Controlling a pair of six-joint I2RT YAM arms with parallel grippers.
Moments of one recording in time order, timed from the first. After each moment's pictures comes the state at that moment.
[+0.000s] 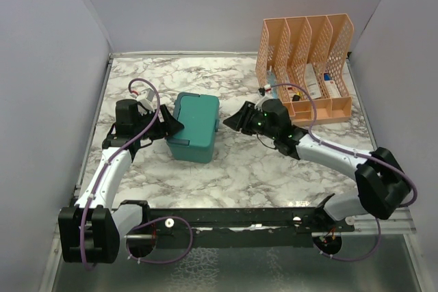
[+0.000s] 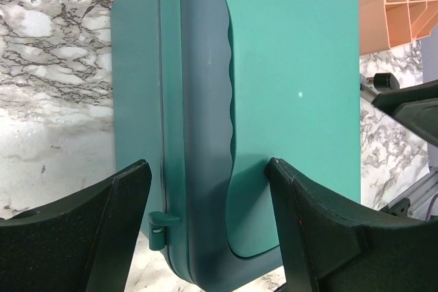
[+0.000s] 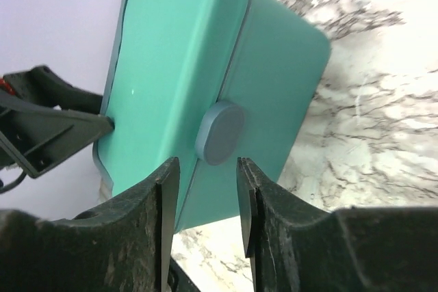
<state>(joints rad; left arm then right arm) -0.03 1.06 0.69 -0.27 0.52 -0.40 0.69 1.45 0.79 0.31 -0.14 0.88</state>
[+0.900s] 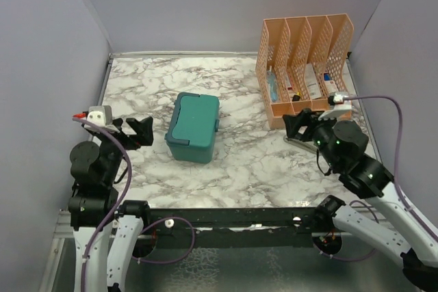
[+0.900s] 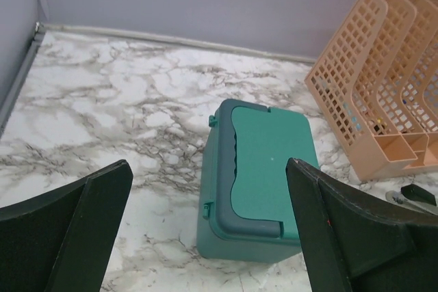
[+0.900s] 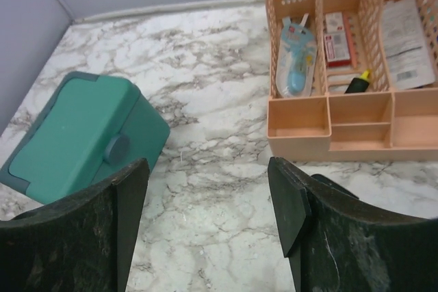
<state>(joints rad) -0.04 0.44 0.86 -0.51 0.10 -0.27 0.69 0.68 0.83 -0.35 0.40 0.37</state>
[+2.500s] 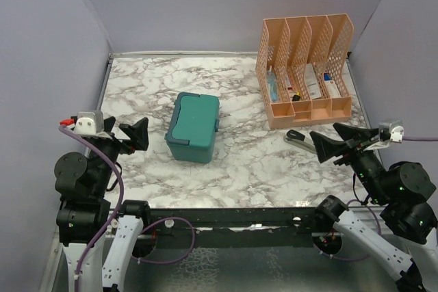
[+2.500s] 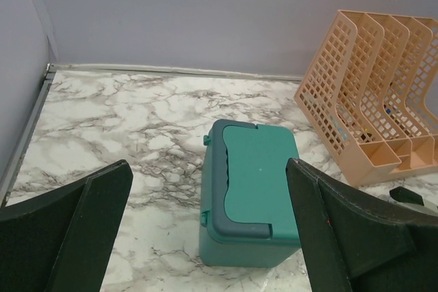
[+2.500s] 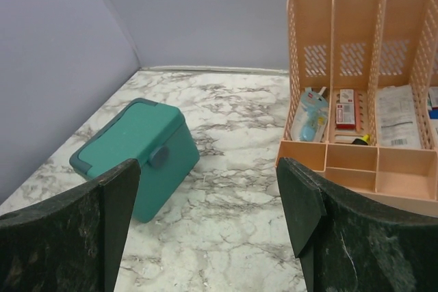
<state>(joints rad) -0.06 0.39 1.02 -0.60 0.11 -0.21 0.69 0.27 0.91 -0.51 0.29 0.21</state>
